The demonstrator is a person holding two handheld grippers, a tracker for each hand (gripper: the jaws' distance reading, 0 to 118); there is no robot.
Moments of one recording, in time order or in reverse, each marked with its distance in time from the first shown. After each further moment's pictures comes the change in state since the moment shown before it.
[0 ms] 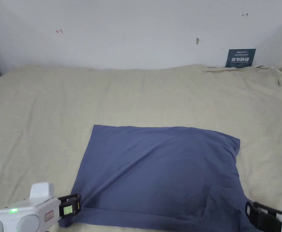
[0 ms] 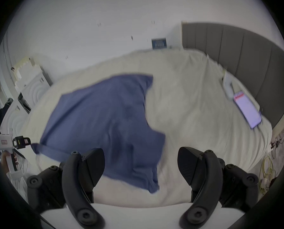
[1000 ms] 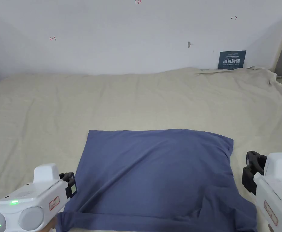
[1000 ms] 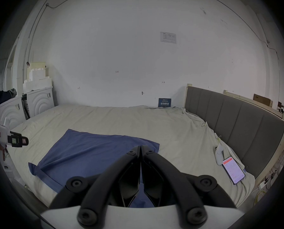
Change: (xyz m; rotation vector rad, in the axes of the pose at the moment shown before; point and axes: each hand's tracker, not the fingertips) left arm 0.034 0.032 0.021 0.137 -0.099 0.002; right arm -0.072 0.038 0.044 0.388 -0.042 0.204
